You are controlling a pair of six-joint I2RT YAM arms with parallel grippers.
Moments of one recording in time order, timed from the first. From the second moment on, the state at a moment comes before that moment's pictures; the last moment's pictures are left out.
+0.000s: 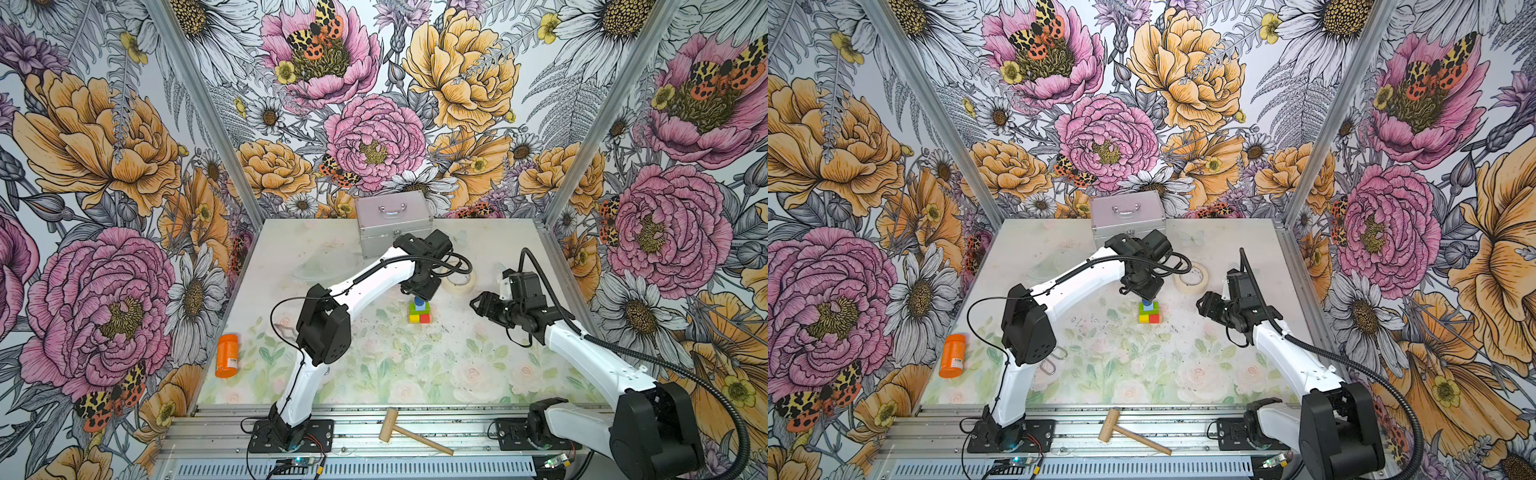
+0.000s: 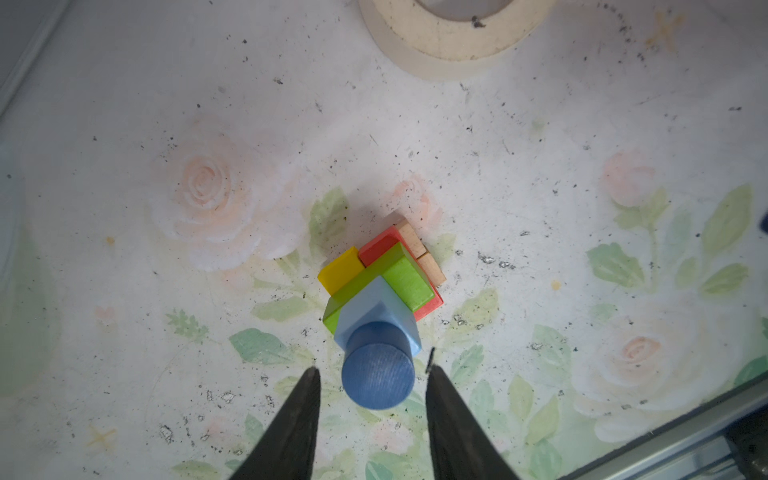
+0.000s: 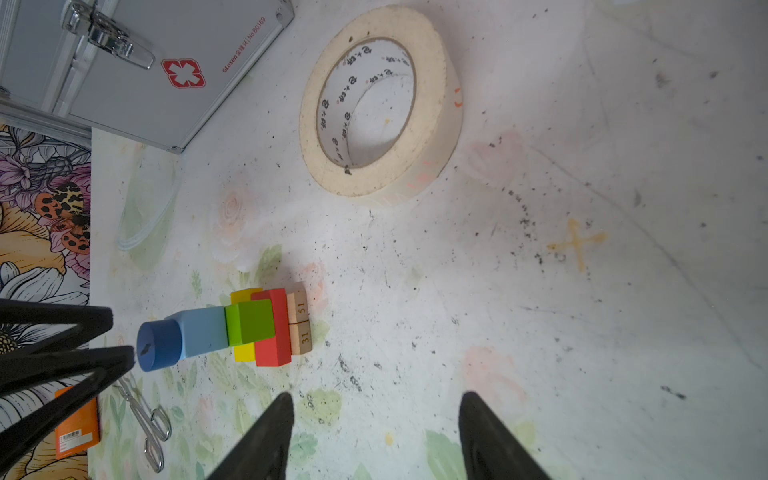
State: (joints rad) left arm -0.81 2.12 2.06 -1.23 -0.06 -0.20; right arm 0.18 1.18 0.69 -0.40 -0.29 0.57
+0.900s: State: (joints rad) left arm -0.65 1.46 1.15 -0.60 0.22 -0.46; right arm 0.18 1.19 0.69 -0.40 -0.31 0.57
